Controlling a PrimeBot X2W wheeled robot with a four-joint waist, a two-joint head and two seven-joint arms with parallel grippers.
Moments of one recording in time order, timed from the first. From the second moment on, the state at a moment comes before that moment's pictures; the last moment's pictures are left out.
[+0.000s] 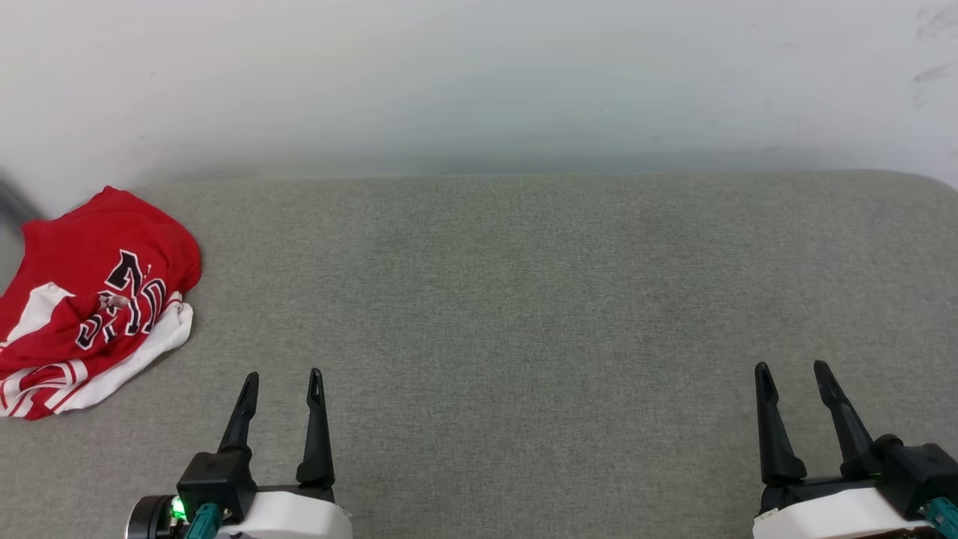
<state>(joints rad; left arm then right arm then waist) 0.05 0.05 -0.05 0.04 -0.12 0.06 -0.26 0.06 -0.05 -0.03 0.06 0.18 0.13 -0.26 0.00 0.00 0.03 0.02</state>
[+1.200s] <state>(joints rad) 0.04 0.05 0.00 0.07 -0.15 0.07 -0.26 0.07 -0.05 -0.01 0.05 0.16 0.13 -0.26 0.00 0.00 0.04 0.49</state>
